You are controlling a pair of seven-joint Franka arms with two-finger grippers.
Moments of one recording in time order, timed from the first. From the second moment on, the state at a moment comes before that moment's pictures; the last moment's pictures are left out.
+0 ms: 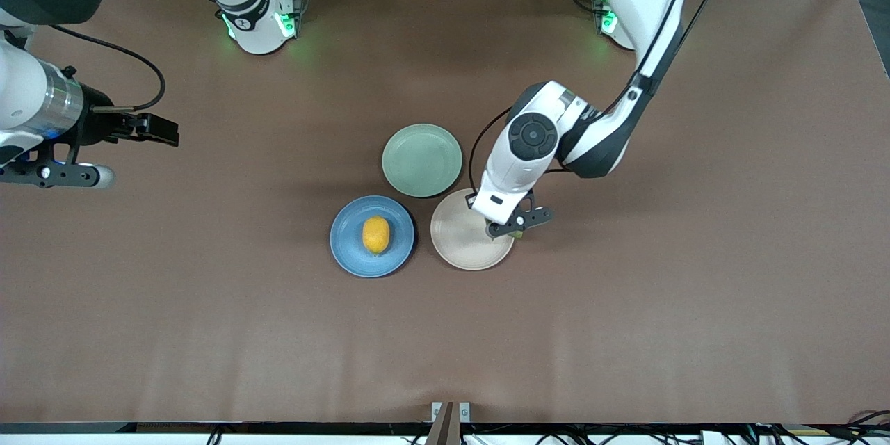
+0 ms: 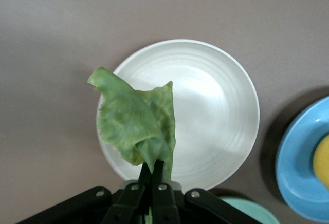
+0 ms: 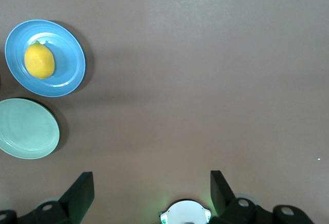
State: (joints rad) left arm -0.49 0.65 -0.21 -1.57 0.02 2.27 -0.98; right arm 0.05 0.24 0.09 -1.28 -0.02 1.28 0.20
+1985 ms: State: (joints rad) left arm -0.12 0.08 -0.19 -1.50 0.03 1.64 -0.45; right arm -0.01 0.18 0.09 -1.36 -0.02 1.29 0.12
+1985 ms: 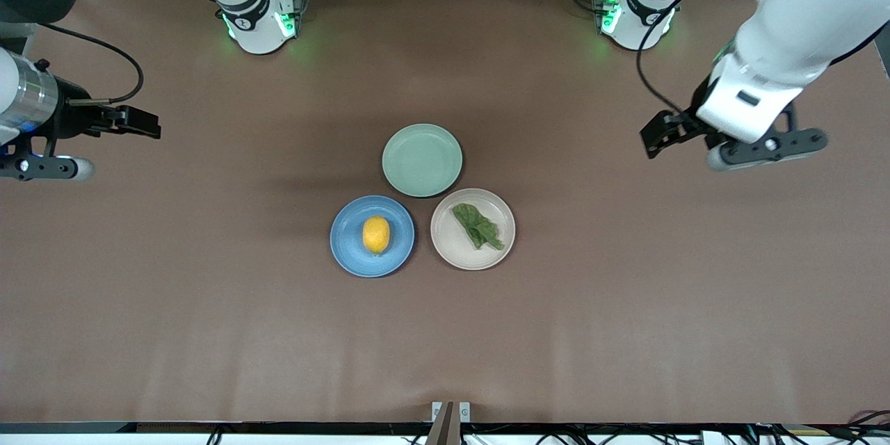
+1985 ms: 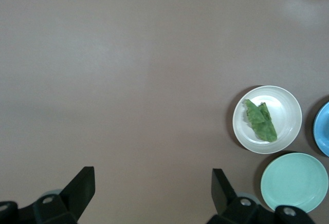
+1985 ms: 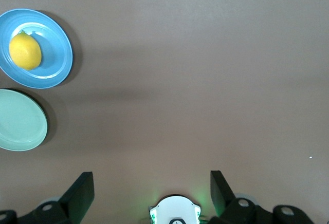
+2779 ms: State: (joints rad) left arm -0.07 0.04 -0.16 -1.51 0.03 1.61 -0.29; right arm -0.03 0.16 0.09 -1.40 -0.02 1.32 0.11
